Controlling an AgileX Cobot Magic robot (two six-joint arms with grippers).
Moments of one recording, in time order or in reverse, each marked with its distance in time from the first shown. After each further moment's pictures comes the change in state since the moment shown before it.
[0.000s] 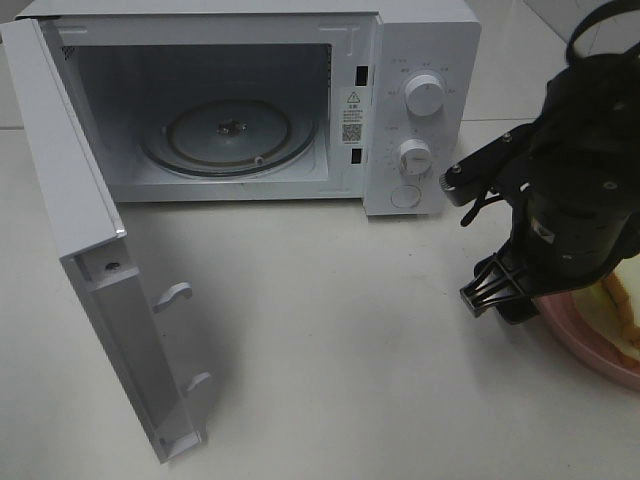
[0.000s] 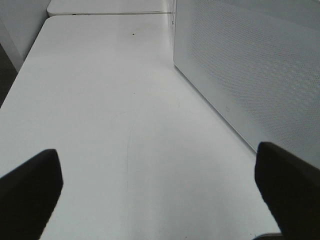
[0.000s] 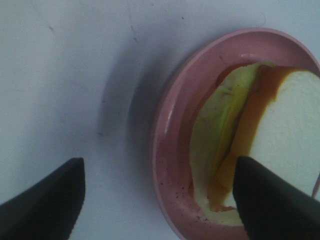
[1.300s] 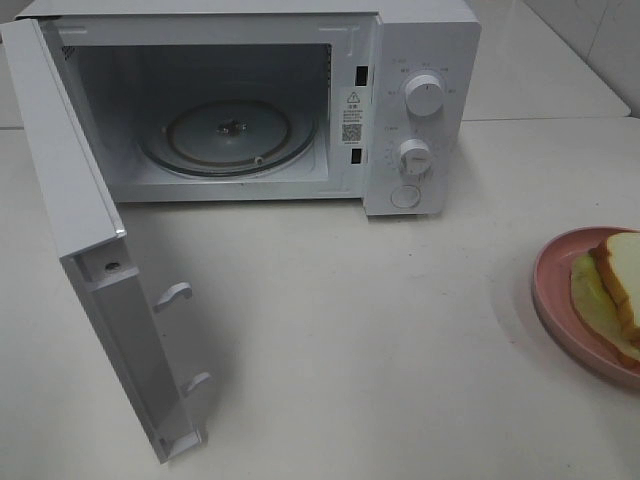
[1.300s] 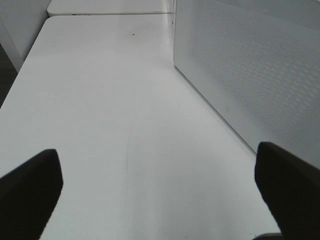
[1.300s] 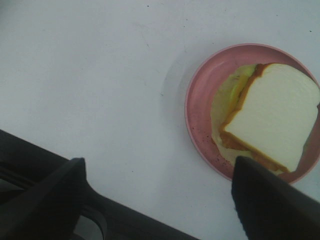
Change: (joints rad) left arm 0.000 0.000 0.000 0.000 0.000 0.000; right arm 0.000 -0.821 0.001 0.426 0.288 -0.465
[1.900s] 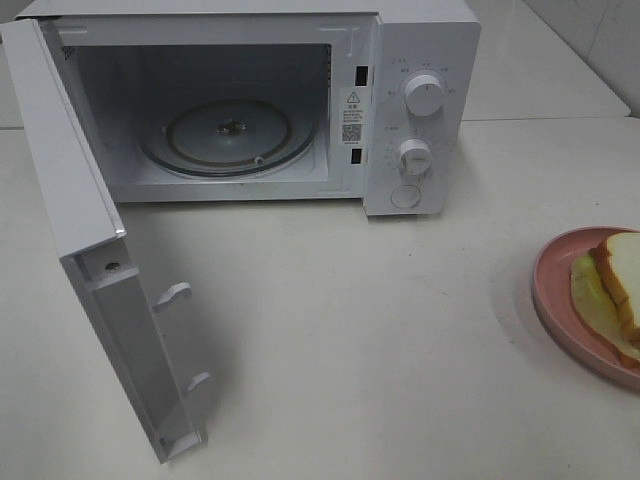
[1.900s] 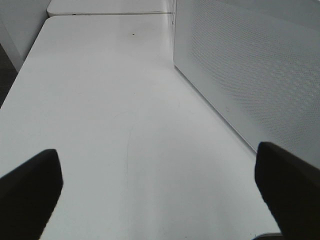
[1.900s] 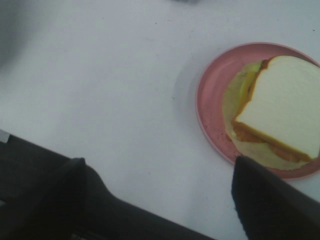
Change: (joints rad) left arm 0.000 0.000 0.000 0.000 0.000 0.000; right arm -0.074 -0.308 0.169 0.077 -0.050 0.004
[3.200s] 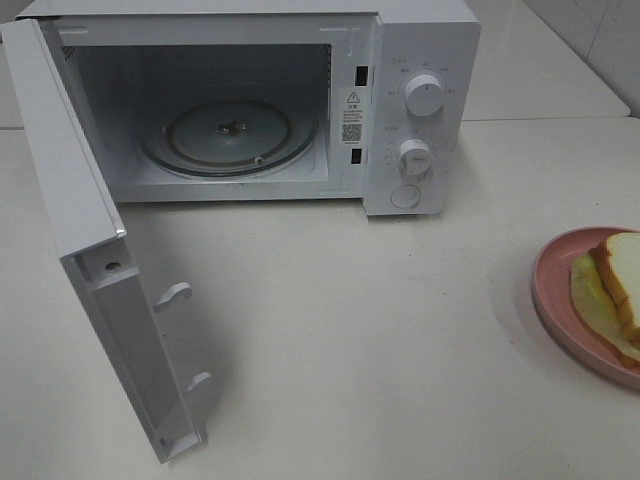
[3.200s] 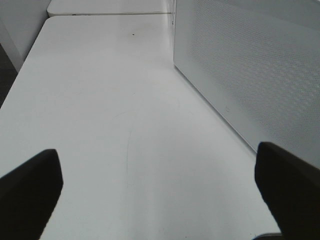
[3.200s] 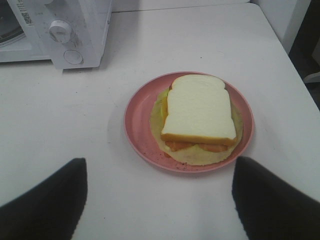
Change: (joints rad) left arm 0.000 0.000 0.000 0.000 0.000 0.000; right arm -0.421 -0.475 0.132 0.033 0.008 -0.047
